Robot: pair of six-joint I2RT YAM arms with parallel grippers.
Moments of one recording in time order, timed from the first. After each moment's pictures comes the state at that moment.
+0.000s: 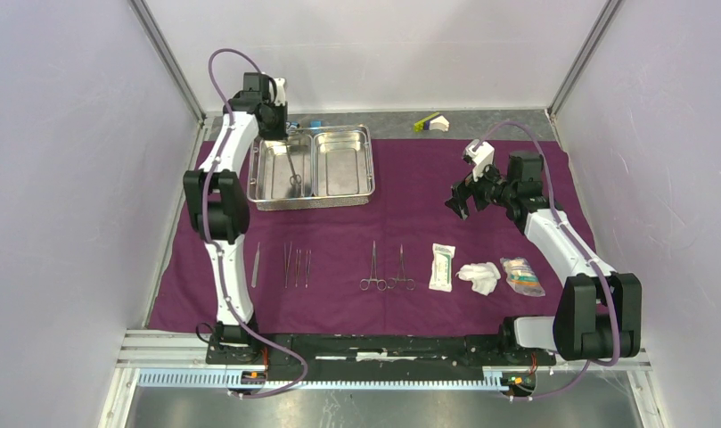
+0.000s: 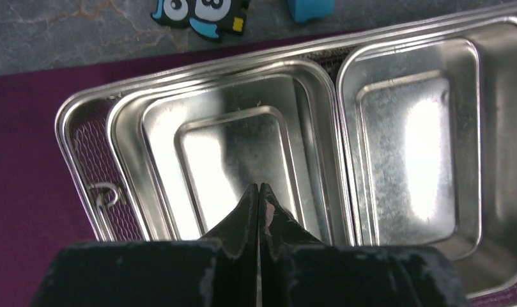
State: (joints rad) left arm -0.05 2.25 2.12 -0.75 0.14 0.00; right arm 0.04 1.31 0.84 -0.15 -0.61 -0.44
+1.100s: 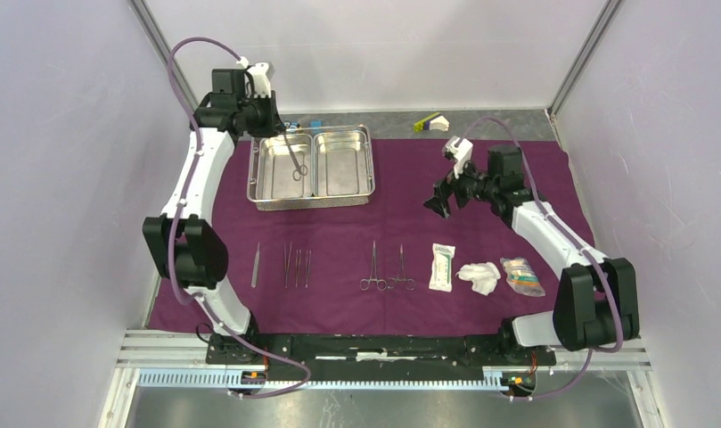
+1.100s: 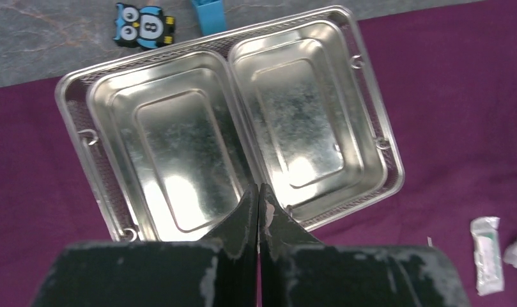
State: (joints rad) left arm -0.05 1.77 1.79 -0.70 0.29 -0.01; right arm 0.15 1.36 0.87 -0.13 -0.68 -0.36
